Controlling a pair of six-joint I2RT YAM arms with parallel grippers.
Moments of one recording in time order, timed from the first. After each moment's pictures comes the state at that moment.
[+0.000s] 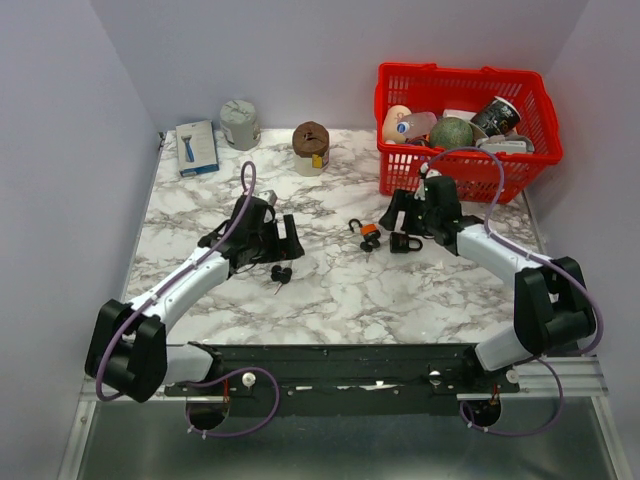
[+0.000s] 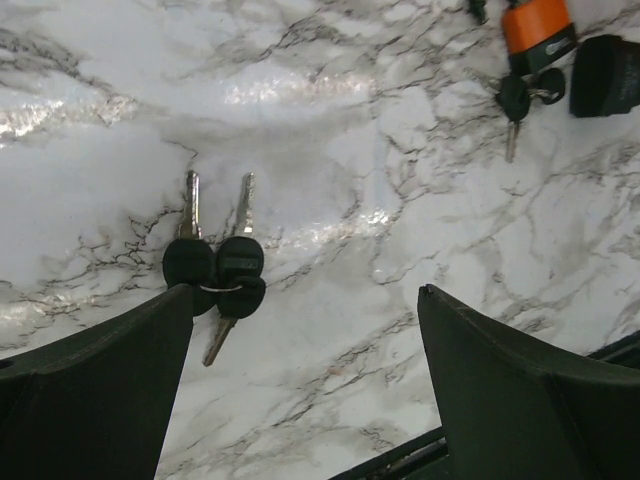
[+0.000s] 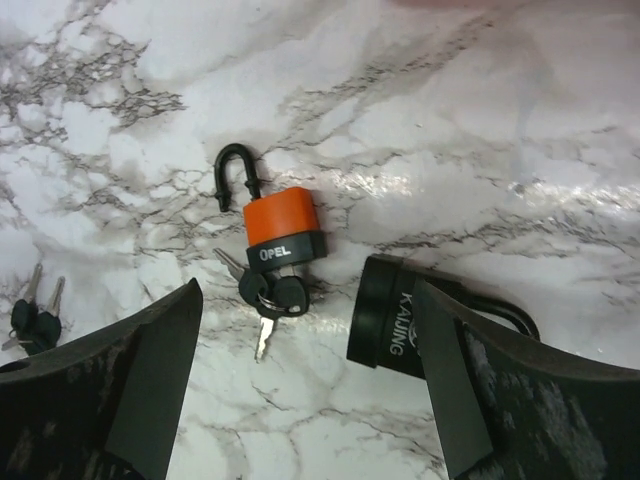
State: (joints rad) left arm -0.43 1.25 0.82 -0.35 0.16 -0.52; right arm 0.30 1.52 0.89 -0.05 -0.13 0.40
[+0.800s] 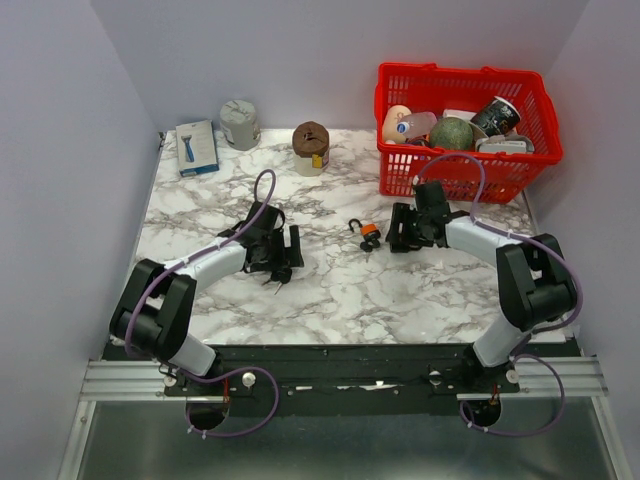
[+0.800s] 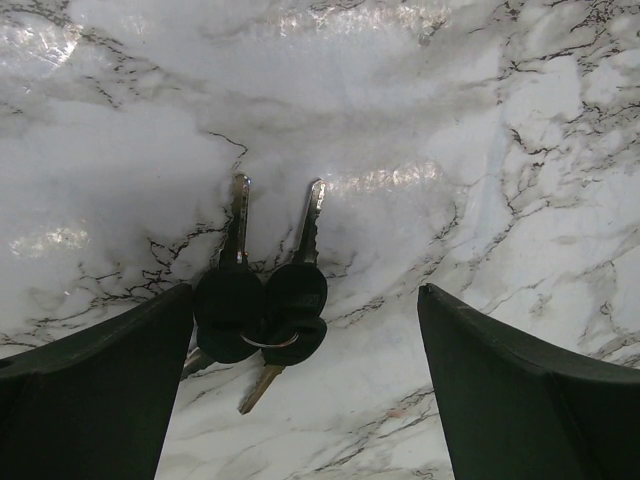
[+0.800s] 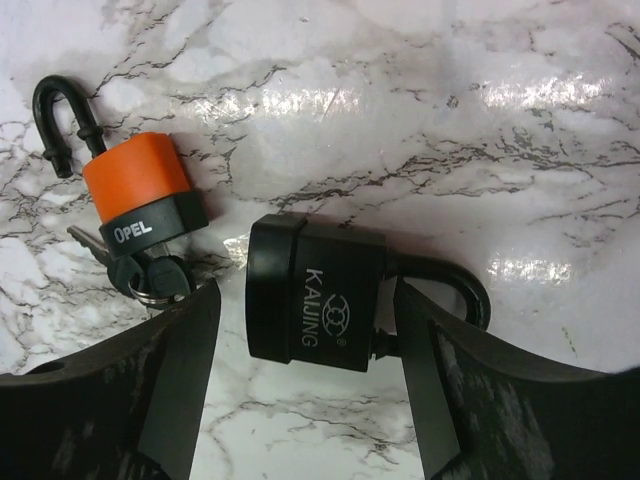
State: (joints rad) left arm -0.43 1.51 0.80 -0.28 0.13 -0.50; right arm 0.30 1.66 0.93 -0.19 -0.05 0.37
